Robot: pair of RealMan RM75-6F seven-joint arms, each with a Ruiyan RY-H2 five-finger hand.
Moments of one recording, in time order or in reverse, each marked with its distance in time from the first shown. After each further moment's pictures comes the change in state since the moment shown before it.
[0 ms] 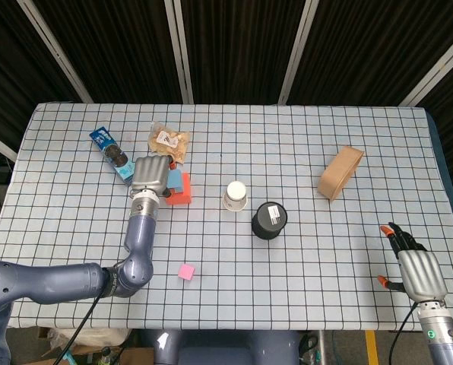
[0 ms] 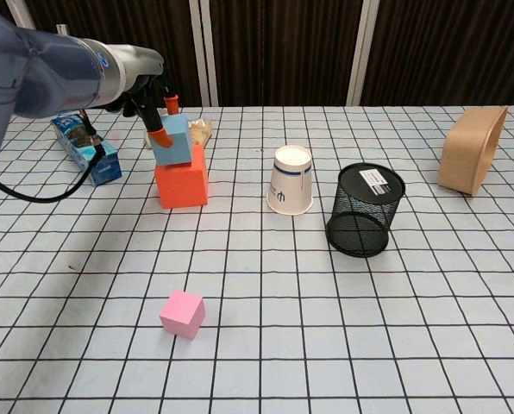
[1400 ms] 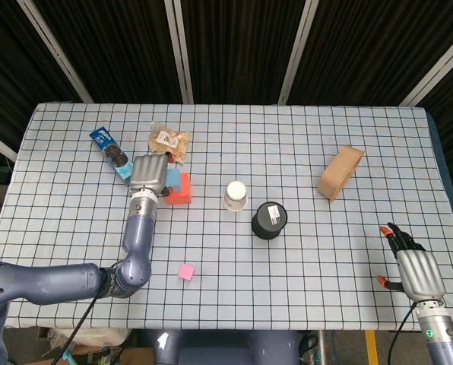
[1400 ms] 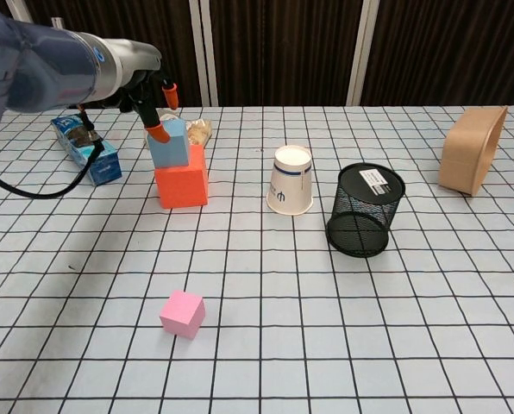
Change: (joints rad) left arm 0.009 0.030 -0.010 -0.051 0.014 0.024 0.012; right arm 0.005 -0.004 -0.001 -0.001 0.009 -0.012 -0.015
